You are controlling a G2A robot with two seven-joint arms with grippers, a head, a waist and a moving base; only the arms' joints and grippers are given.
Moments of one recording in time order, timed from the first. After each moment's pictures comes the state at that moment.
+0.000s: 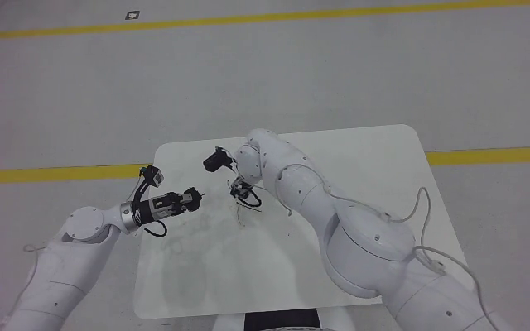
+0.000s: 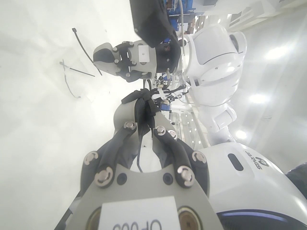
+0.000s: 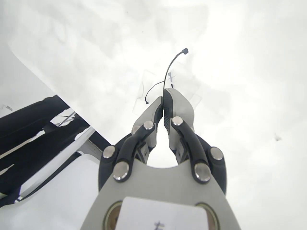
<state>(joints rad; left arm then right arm) 1.35 -0.78 -1.25 -1.32 -0.64 -0.34 -1.11 -0.37 -1.95 0.33 -0.21 -0.44 -0.34 1.03</state>
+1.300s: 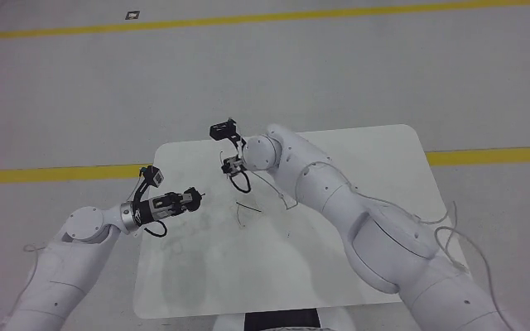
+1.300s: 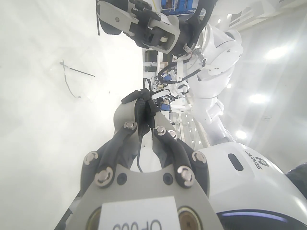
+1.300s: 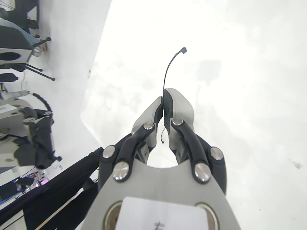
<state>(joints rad) 1.35 -0.78 -1.25 -1.32 -0.64 -0.34 -1.11 -0.49 -1.75 0.53 -0.59 -0.41 -0.08 0.83</state>
